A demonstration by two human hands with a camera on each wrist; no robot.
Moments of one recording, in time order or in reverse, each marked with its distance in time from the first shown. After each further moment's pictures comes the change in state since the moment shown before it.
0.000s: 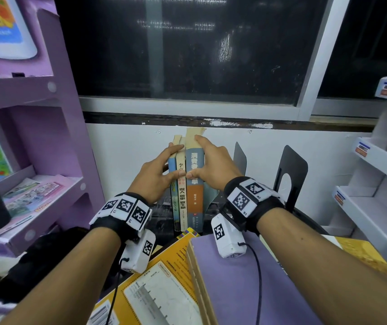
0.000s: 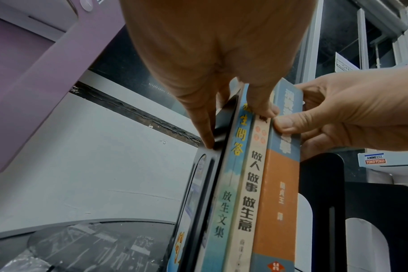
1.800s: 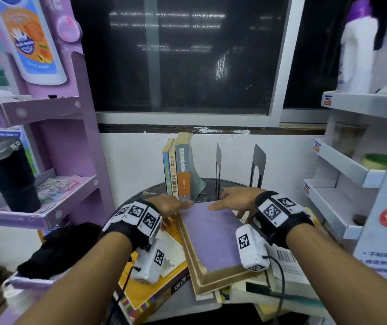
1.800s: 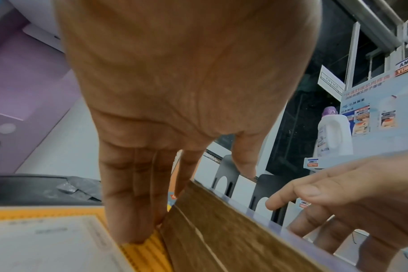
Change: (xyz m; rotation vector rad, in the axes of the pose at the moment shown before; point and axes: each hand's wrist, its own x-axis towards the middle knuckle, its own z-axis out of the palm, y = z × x) left_hand -0.106 0.078 0.038 0.217 -0.454 -0.654; right_hand -0.161 0.009 -0.073 -0.297 -0.521 0.379
